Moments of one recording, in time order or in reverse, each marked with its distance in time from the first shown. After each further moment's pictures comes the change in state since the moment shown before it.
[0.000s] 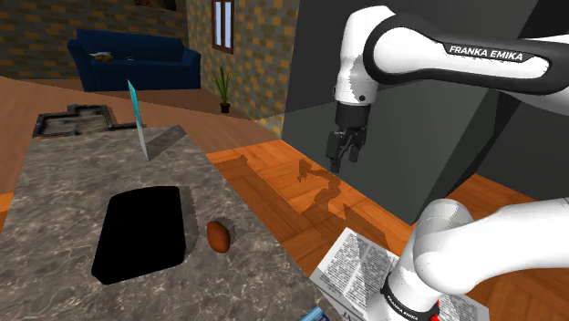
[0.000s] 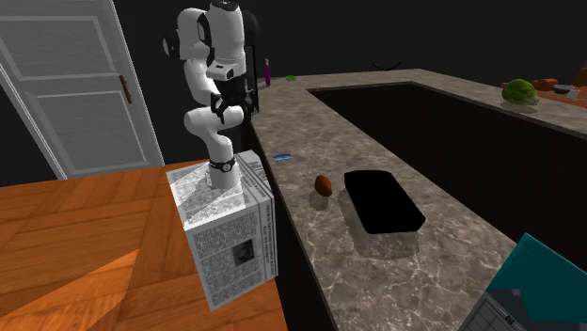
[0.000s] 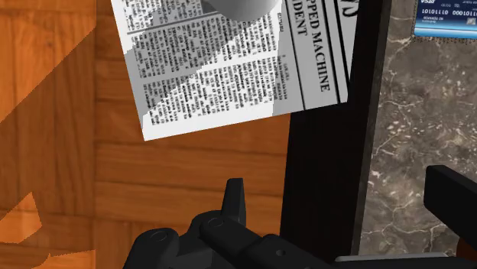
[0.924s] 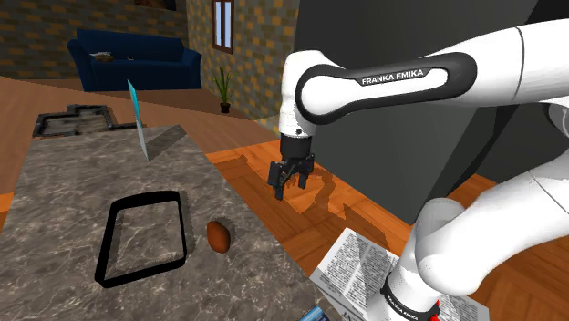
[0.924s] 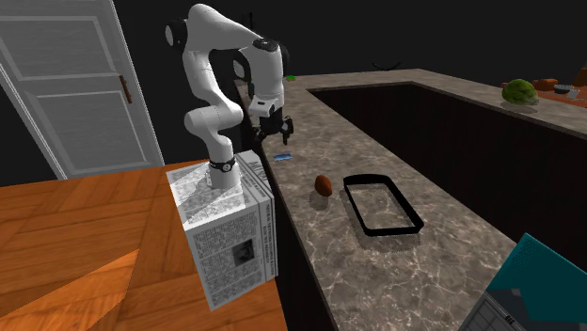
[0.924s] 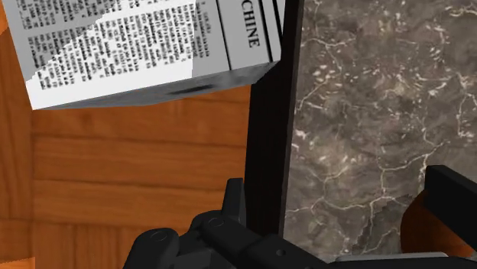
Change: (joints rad) arm 0.068 0.318 0.104 -0.018 0.150 0.352 0.100
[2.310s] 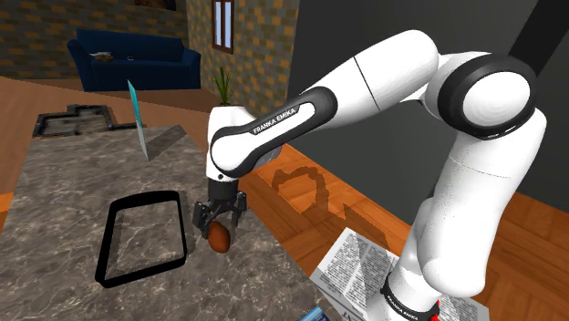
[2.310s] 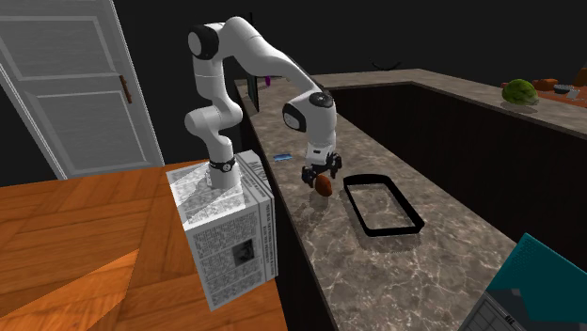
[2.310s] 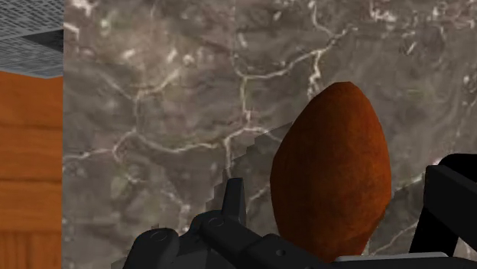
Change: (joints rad) arm 0.083 0.596 0.111 0.247 0.095 0.397 0.091
